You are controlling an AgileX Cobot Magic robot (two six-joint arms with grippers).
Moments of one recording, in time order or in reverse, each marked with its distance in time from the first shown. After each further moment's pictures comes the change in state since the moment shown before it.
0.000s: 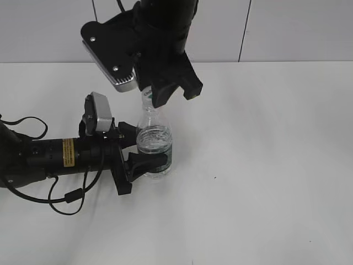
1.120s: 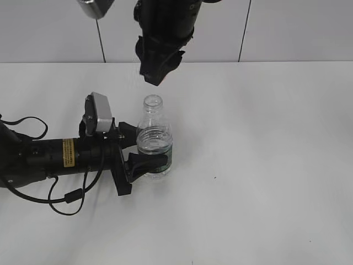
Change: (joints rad) left arm 0.000 0.000 0.000 0.002 0.000 0.000; right arm -0.016 -0.065 -0.009 -0.017 -0.014 0.853
